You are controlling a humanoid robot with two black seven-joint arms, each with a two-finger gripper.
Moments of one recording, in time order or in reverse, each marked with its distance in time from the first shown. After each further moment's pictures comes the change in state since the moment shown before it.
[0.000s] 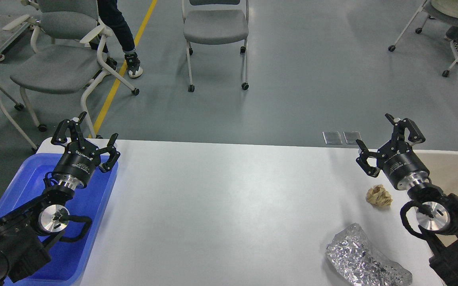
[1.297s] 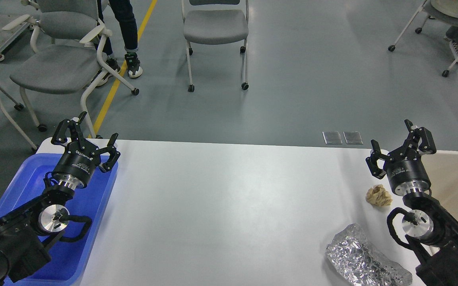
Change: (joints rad) left arm -0.001 0.000 0.000 0.000 0.000 0.000 0.000; right arm -0.027 0.061 -0.008 -0.041 -0.005 -0.148 0.246
